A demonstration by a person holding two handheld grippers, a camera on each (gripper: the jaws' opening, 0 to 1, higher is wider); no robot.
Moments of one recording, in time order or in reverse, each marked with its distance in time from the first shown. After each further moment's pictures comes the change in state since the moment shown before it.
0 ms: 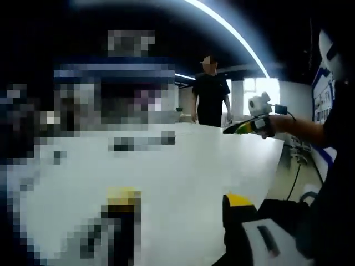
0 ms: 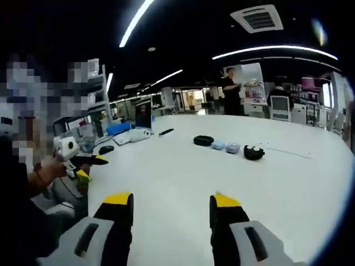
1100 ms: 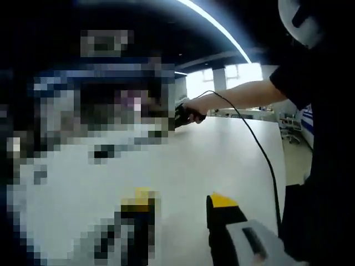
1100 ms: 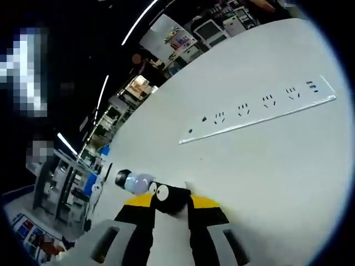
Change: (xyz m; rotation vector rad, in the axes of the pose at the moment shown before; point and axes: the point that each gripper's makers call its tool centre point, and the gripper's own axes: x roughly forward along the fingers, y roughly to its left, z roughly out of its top) left arm 0.074 -0.008 -0.006 0.139 0.056 -0.096; right arm 0.154 -0.283 0.024 0.766 0.153 -0.149
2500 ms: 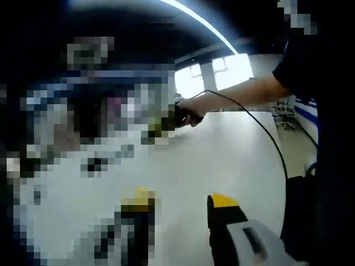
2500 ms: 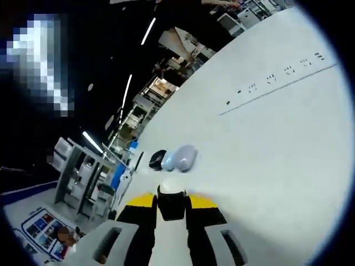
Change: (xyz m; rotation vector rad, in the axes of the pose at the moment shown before) left arm 0.015 -0.017 0.010 0.109 0.021 -0.046; right arm 0.004 0.042 -0.033 0.085 0.030 0.211
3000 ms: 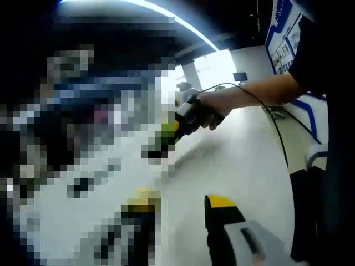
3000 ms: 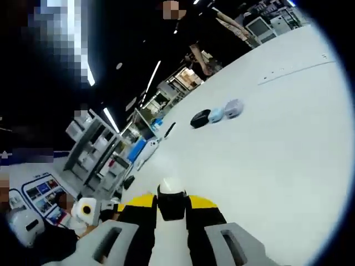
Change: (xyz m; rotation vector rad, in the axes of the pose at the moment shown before) left arm 0.040 -0.021 0.024 0.093 -0.033 -0.065; right arm -0.056 0.068 -0.115 -0.177 0.075 0.111
